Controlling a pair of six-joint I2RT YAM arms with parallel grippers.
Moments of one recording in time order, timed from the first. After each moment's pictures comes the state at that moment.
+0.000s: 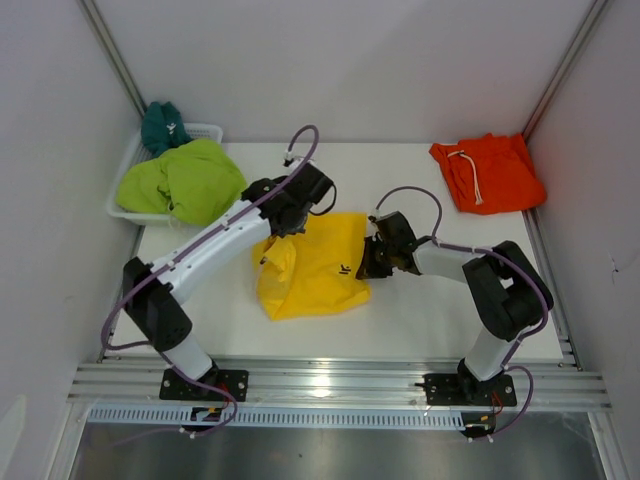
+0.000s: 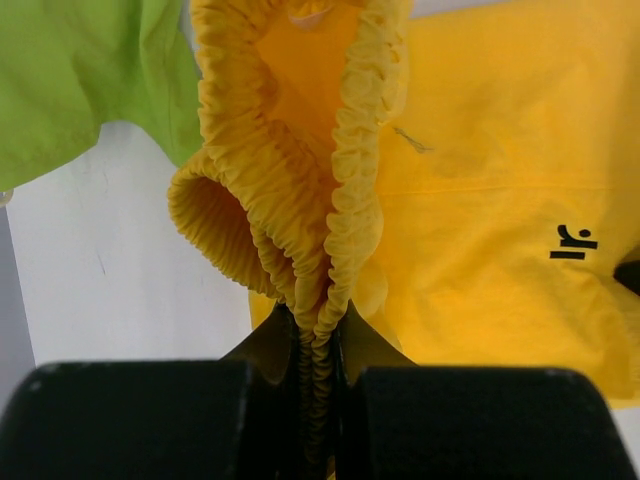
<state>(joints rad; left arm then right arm) -0.74 1.62 1.59 -1.05 -0.59 -0.45 0.54 1.73 0.89 -0.10 -0.28 0.56</state>
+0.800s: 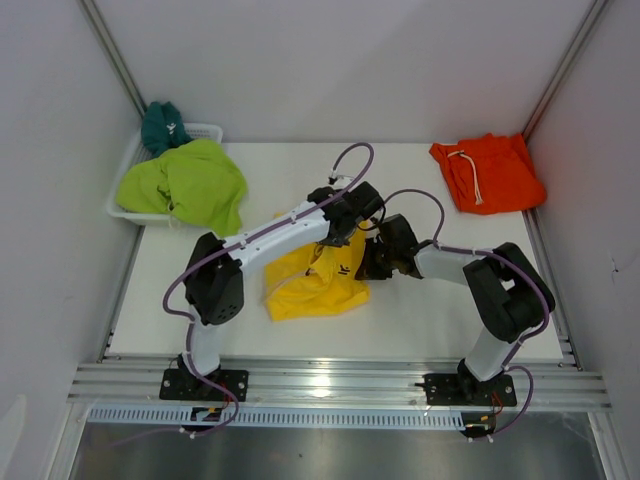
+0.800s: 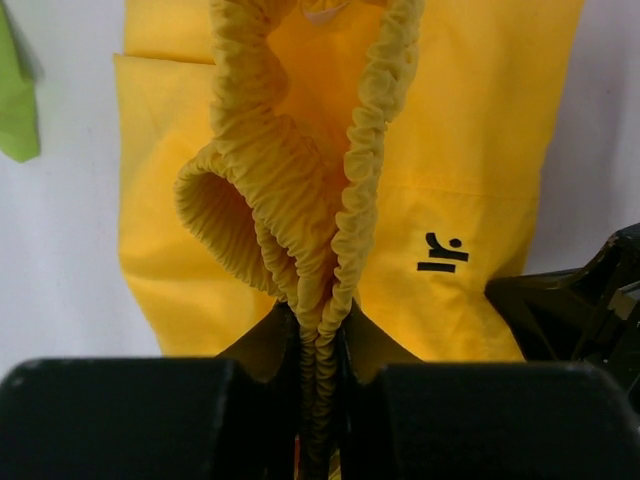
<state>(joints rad) -0.89 1.97 1.80 -1.08 -0.58 -0.66 0.55 1.71 0.85 -0.04 -0.28 0.60</state>
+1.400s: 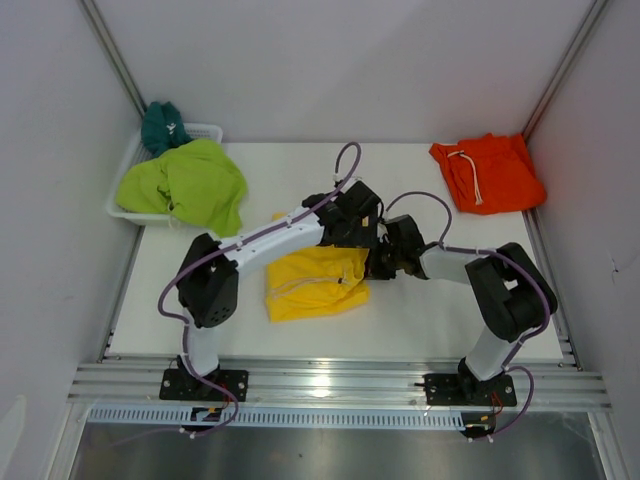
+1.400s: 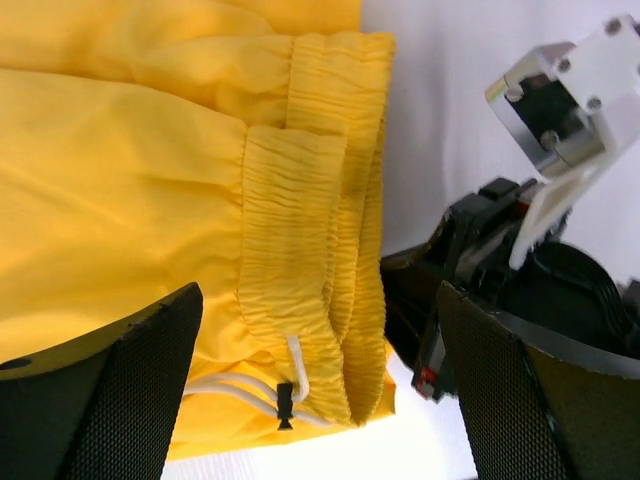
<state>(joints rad) -0.88 1.96 1.71 -0.80 -0.33 -0.72 0.49 1.71 0.81 0.01 -0.35 0.62</state>
